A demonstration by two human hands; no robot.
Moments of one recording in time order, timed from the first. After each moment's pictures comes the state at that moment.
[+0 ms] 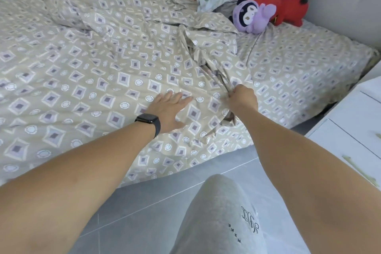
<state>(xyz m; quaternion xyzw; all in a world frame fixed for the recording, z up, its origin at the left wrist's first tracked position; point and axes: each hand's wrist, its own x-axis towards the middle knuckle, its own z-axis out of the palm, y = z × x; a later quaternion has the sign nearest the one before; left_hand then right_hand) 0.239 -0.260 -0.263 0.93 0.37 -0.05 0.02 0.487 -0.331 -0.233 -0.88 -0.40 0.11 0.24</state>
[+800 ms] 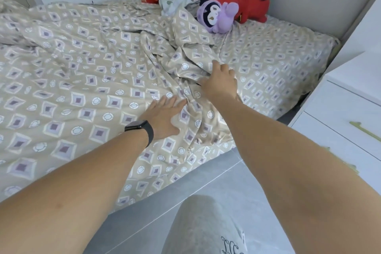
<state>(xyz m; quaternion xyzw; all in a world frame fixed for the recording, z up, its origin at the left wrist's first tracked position) 0.336 -0.242 -0.271 0.94 0.34 -0.04 0.07 0.541 -0.287 -0.222 -0.87 -0.44 -0.02 0.24</state>
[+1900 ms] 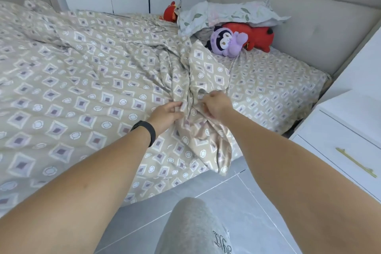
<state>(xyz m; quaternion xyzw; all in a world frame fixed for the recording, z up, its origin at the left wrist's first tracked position) 0.288 -0.254 -0.236 0.68 0.43 0.25 0.54 0.474 -0.319 -0.181 -0.80 -0.42 0.28 0.34</state>
